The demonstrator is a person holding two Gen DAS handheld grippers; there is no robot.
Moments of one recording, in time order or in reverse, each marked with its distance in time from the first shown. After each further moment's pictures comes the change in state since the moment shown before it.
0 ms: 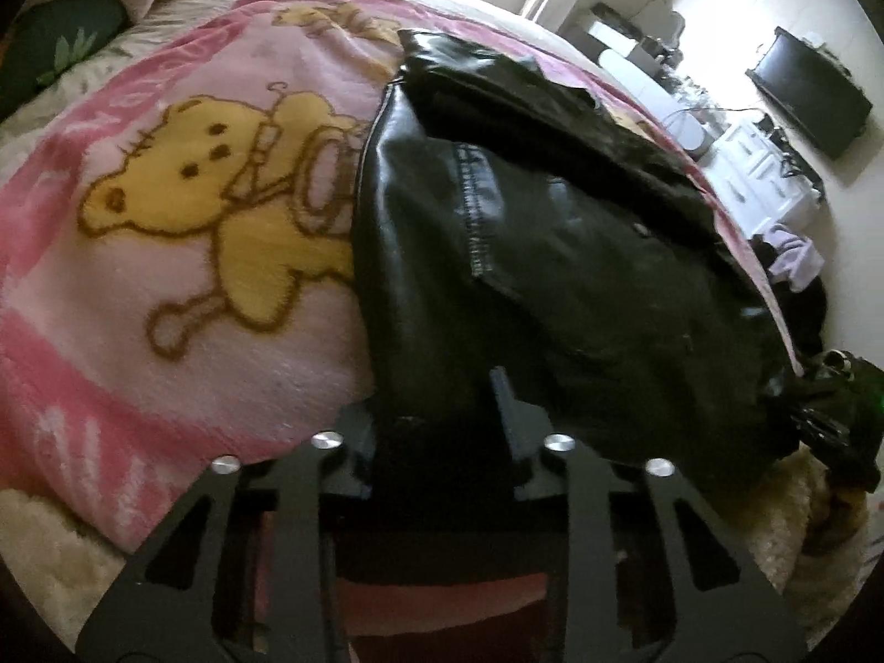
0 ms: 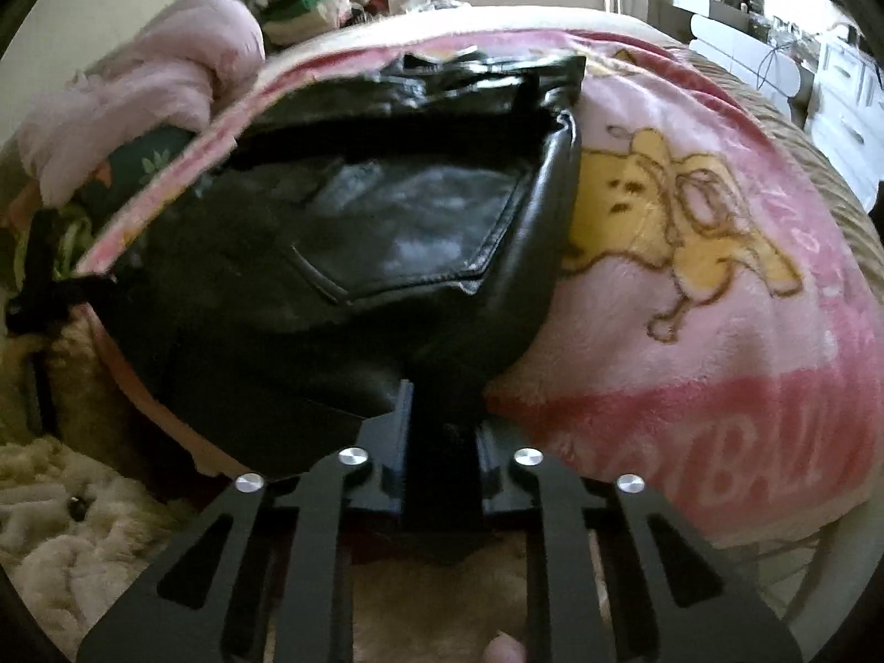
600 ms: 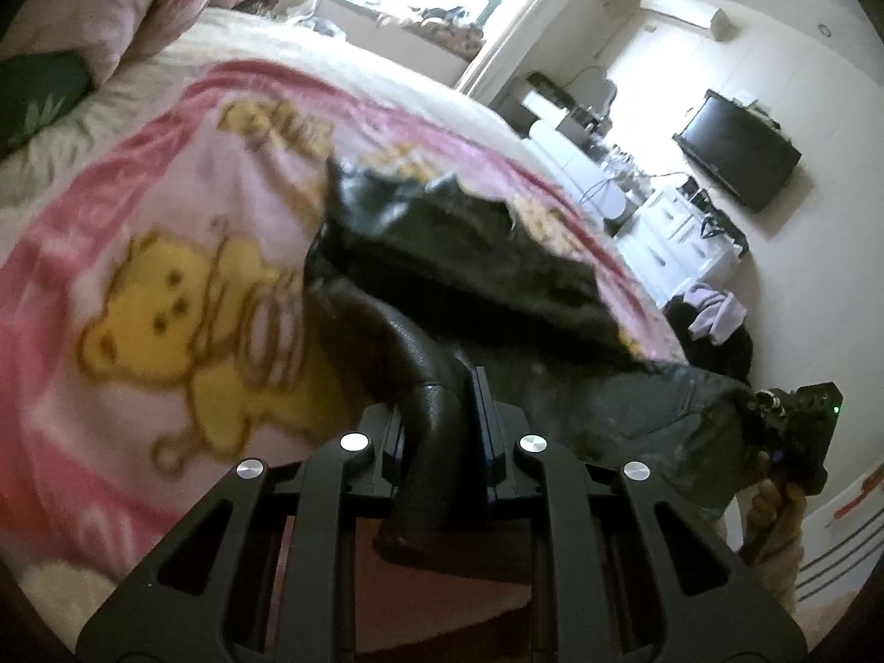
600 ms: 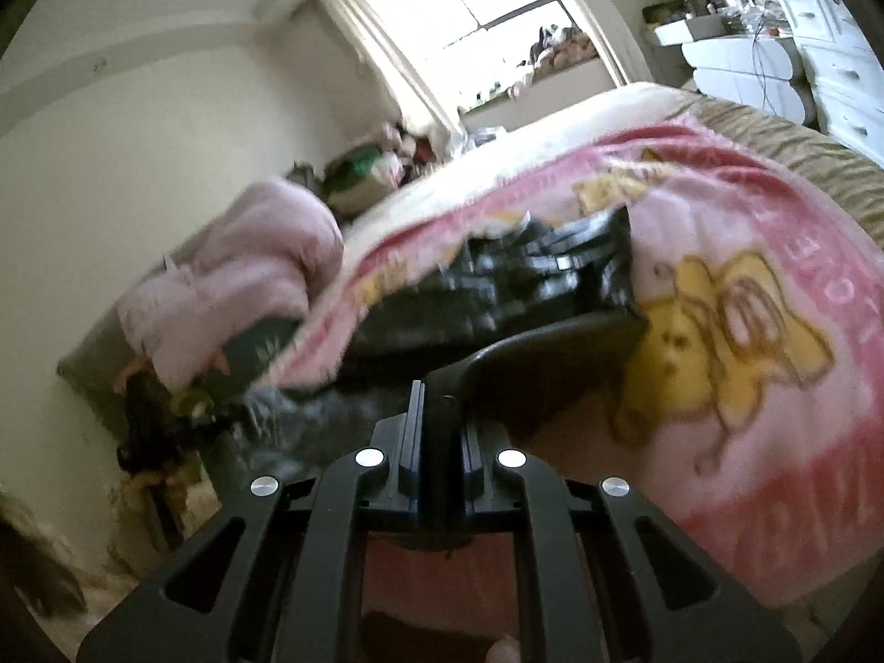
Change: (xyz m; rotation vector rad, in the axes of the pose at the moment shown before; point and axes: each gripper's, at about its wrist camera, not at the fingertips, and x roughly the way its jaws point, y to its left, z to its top) left arm -0.068 -0.019 0.060 0.009 -0.193 -0.188; right arm -0.071 -0.024 0.062 0.219 -0.385 0.317
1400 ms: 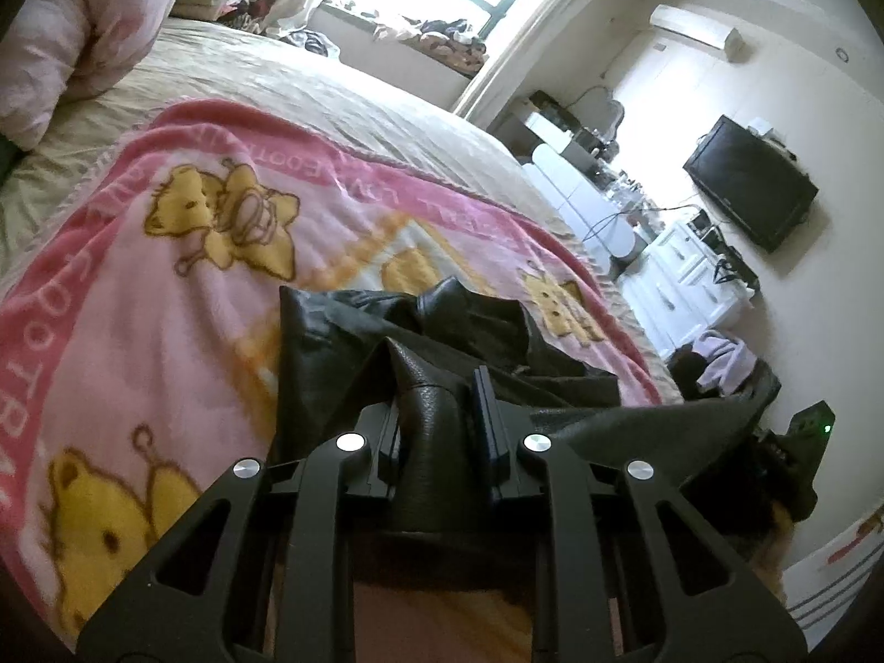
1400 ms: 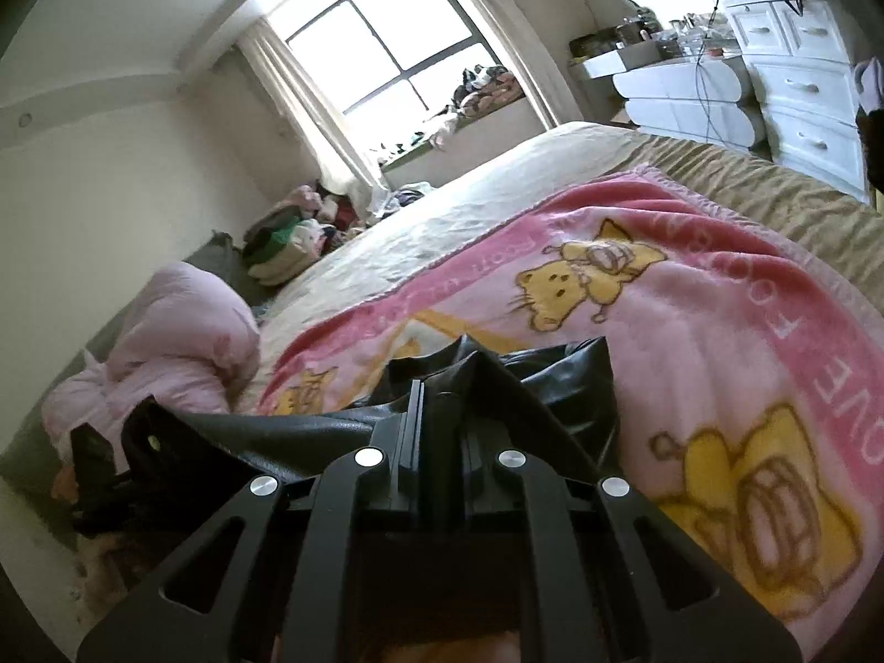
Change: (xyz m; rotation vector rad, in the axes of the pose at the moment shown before) left arm 0.110 0.012 0.149 -0.016 -0.015 -0.005; right arm 0.129 -0.040 0.128 0.076 -0.119 -0.218
